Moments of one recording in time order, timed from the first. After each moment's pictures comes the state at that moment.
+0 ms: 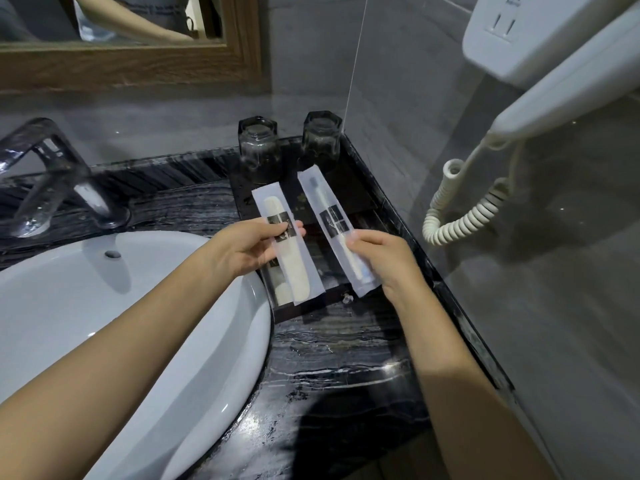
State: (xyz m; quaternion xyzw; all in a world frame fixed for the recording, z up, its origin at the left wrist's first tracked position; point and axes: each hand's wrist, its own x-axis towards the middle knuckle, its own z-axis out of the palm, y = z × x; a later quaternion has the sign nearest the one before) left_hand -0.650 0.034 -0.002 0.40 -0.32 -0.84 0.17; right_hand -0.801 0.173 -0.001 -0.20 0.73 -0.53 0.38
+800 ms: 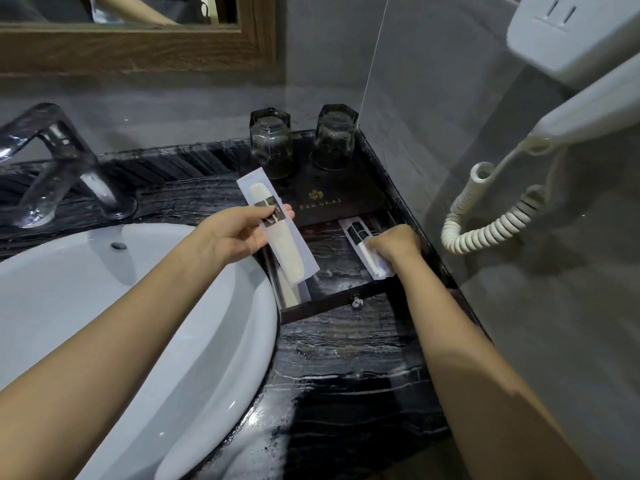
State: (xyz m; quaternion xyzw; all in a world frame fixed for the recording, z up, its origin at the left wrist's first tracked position) left_hand -0.635 0.007 -0.004 0.40 -0.26 -0.85 0.22; right_hand -0.852 0.116 -0.044 -0.19 0.89 -0.27 0.30
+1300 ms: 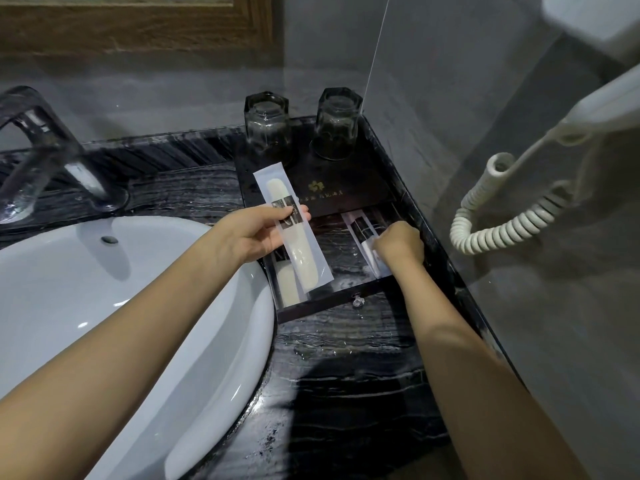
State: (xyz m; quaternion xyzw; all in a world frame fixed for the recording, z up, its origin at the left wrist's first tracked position) left_hand -0.662 0.011 -0.021 0.41 -0.26 -0.85 0.19; right_hand -0.856 0.112 -0.064 -0.23 0.93 -0.16 0.21
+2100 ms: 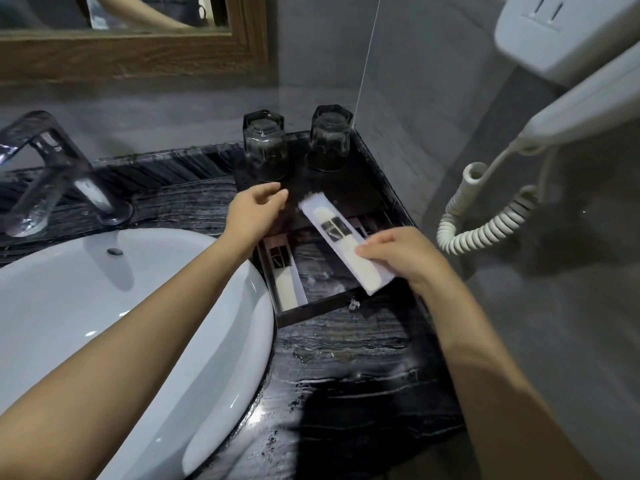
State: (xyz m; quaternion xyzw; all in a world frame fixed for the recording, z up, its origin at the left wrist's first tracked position) left_hand -0.672 0.005 -0.020 0.48 -0.62 -0.54 0.31; right_hand -0.824 0.162 0.017 -0.28 0.77 -0.40 0.40
